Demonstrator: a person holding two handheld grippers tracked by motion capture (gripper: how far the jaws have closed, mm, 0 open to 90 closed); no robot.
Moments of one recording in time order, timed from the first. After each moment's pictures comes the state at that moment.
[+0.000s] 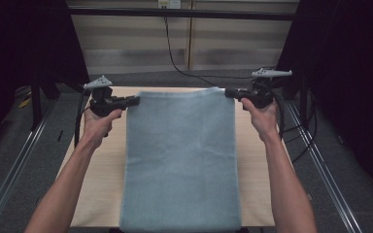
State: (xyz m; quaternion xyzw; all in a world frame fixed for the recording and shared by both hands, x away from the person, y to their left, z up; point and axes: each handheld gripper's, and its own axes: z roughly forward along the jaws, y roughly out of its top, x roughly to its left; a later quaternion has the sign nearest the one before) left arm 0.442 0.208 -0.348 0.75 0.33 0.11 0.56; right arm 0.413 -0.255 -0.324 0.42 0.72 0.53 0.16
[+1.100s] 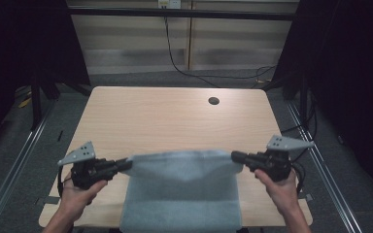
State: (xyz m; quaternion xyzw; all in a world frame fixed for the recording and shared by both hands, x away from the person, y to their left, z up) left arm 0.258 0.234 -0.419 0.79 0.28 0.03 0.55; right arm 0.227 -0.246 -0.384 0.38 0.76 0.52 0.10
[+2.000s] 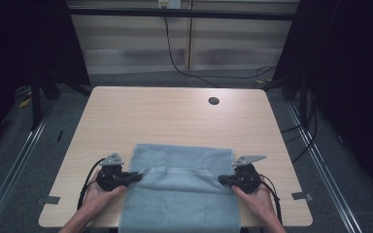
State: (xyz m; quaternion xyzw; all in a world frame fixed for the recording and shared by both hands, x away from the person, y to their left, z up) left arm 0.316 0.212 -0.508 0.83 0.35 0.01 0.44; right arm 0.262 -0.220 -0.491 0.44 0.82 0.37 0.06
